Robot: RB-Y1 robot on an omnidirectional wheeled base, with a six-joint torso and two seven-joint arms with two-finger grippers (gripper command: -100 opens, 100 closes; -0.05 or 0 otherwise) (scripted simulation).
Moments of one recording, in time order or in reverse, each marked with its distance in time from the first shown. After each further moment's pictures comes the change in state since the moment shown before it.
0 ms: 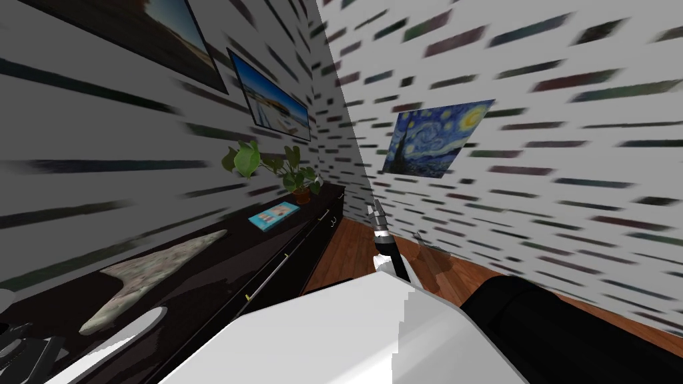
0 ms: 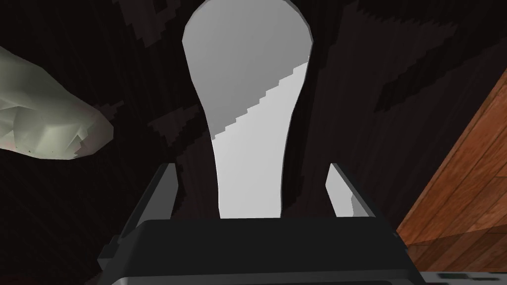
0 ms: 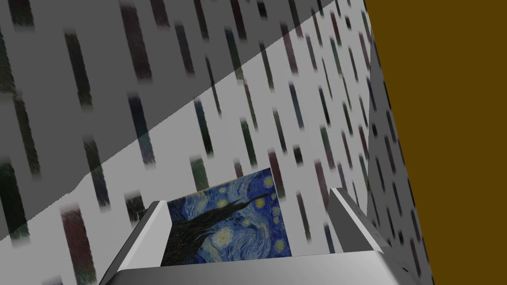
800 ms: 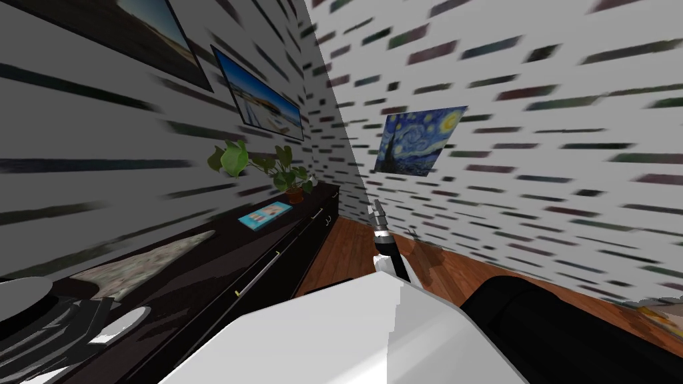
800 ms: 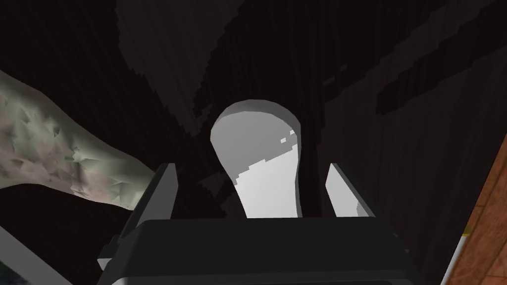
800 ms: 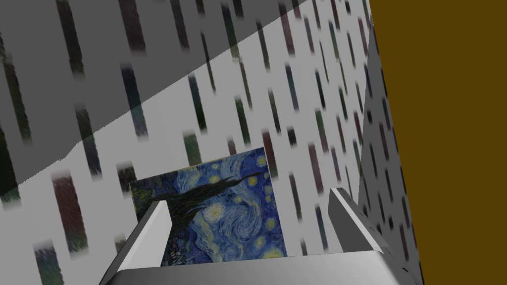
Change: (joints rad) left arm -0.024 -0.034 0.008 -0.076 -0.074 -0.185 -0.075; right arm 0.000 0.000 0.000 0.000 0.000 0.000 0.000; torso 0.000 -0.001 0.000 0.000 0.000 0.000
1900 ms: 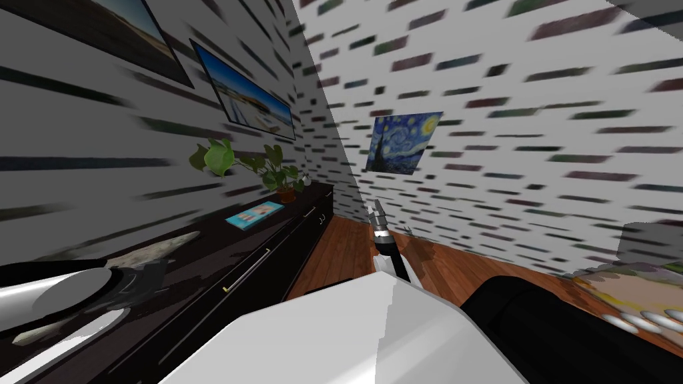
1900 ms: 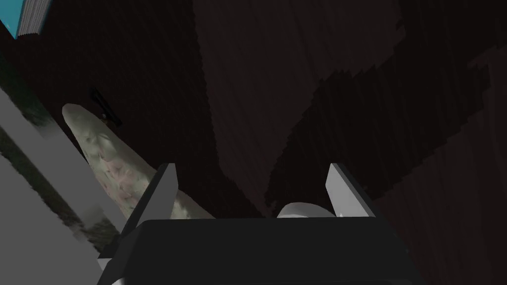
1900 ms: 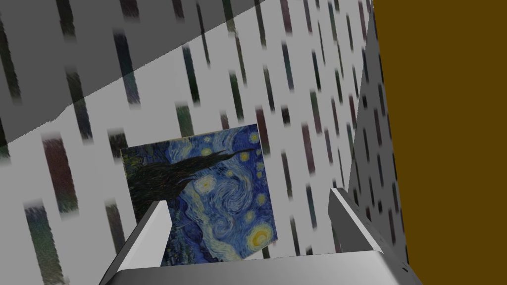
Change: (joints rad) left arm -0.034 -0.096 -0.021 -0.123 -0.141 -0.305 -0.108; right arm 0.000 0.000 0.000 0.000 0.000 0.000 0.000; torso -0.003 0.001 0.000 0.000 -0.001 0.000
